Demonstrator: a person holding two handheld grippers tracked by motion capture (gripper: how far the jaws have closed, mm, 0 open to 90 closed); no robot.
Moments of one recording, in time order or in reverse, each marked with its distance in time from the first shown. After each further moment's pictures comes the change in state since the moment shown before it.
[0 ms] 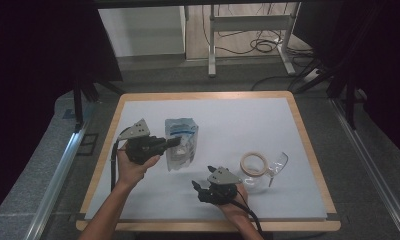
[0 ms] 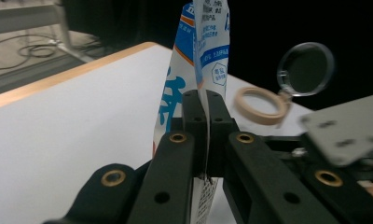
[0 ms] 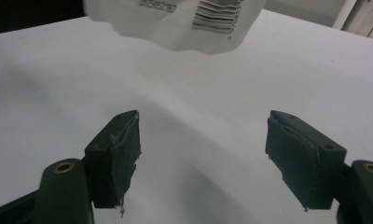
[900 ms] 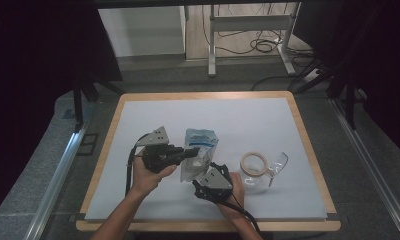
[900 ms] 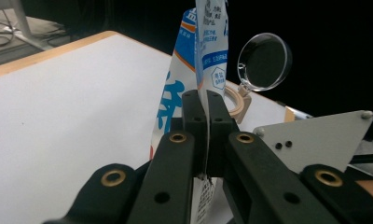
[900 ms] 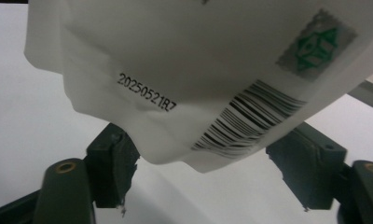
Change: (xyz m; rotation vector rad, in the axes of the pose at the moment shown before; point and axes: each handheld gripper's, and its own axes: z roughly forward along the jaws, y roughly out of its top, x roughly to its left) left arm -0.033 0.005 0.030 0.051 -0.084 -0.003; right arm 0.009 0.005 0.009 -0.058 -0.154 -0.195
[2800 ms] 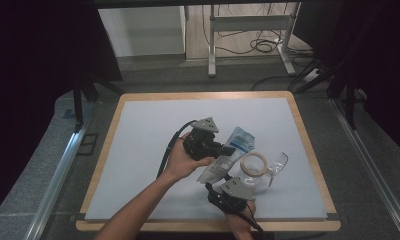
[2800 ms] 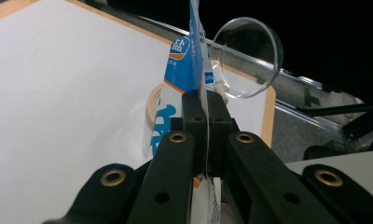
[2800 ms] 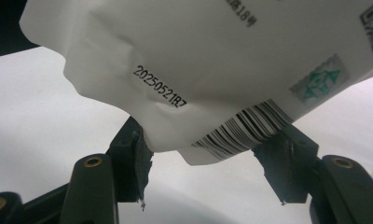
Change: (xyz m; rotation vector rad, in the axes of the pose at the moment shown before) left arm -0.019 0.054 0.088 0.239 -0.136 0.028; right arm -0.005 -0.024 -0.040 -0.034 -0.079 0.287
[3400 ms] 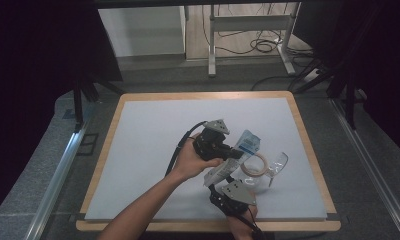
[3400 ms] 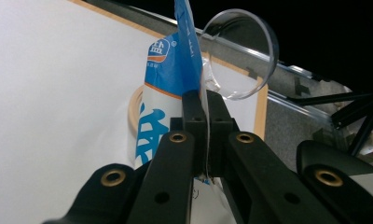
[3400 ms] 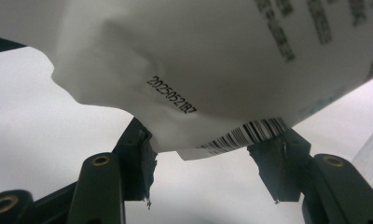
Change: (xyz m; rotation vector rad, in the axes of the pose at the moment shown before) left arm -0.002 0.007 0.019 0.049 -0.036 0.015; right arm 0.002 -0.003 -0.006 -0.019 -0.045 -0.021
